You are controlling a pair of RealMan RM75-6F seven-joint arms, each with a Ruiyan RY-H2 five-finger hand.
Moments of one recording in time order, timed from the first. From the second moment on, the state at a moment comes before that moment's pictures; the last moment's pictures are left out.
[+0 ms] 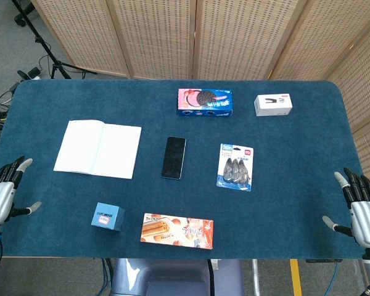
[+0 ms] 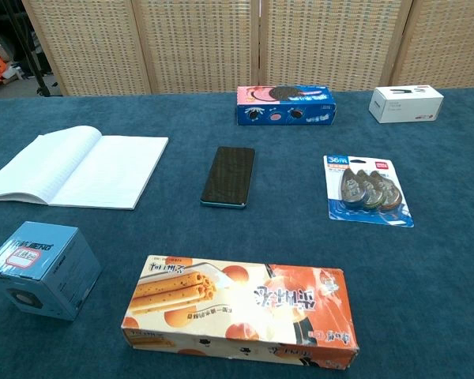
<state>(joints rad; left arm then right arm) -0.20 -1.12 -0.08 -1.57 1.36 1.28 -0.14 0.08 -1.12 0.07 -1.52 -1.54 1.52 0.11</state>
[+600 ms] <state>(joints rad) -0.23 -1.21 -0.10 -1.44 1.35 1.26 -0.16 0.08 -1.11 0.07 -1.52 -1.53 1.51 0.12</state>
